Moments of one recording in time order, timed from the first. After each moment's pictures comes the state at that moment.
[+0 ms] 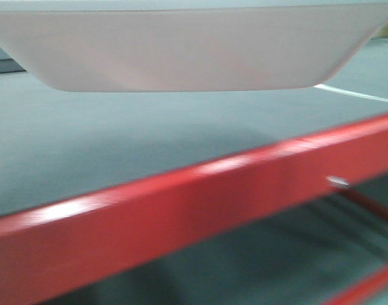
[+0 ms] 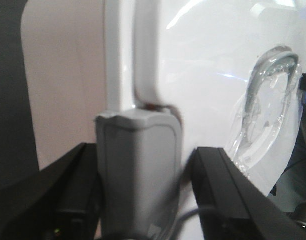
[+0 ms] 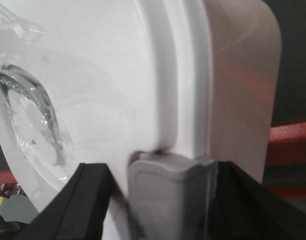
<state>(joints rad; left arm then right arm) 0.07 1.00 -0.98 -1.15 1.15 0.82 -0.10 1.01 -1.06 1.05 1.14 -0.58</state>
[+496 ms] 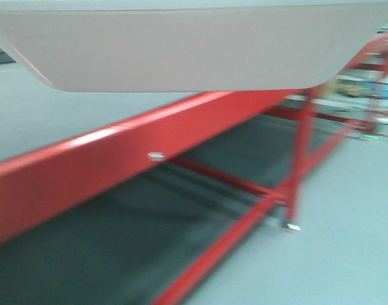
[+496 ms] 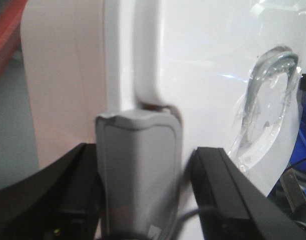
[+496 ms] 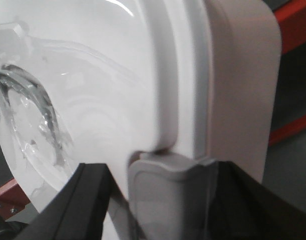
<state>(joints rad) 0.07 1.00 -0.98 -1.15 1.15 0.82 -0.10 1.01 -1.06 1.05 1.14 -0.58</state>
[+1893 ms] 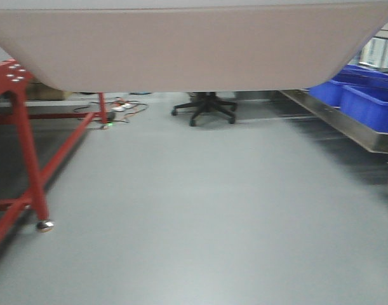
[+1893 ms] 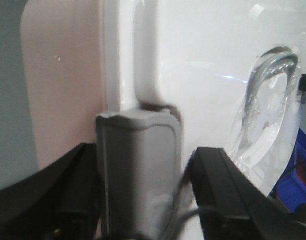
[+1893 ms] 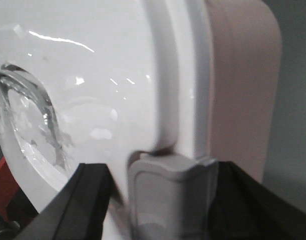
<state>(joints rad) 0.07 1.00 -0.98 -1.15 1.15 0.82 -0.10 1.01 -1.06 1.05 1.14 -0.58</state>
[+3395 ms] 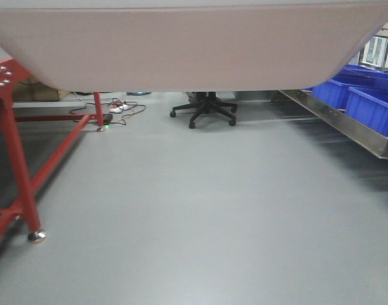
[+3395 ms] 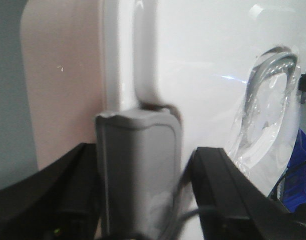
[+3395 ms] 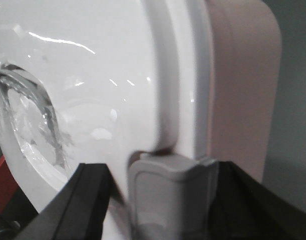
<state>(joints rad) 0.07 1.00 -0.98 -1.15 1.15 0.82 -0.10 1.01 -1.06 1.05 1.14 -0.58</state>
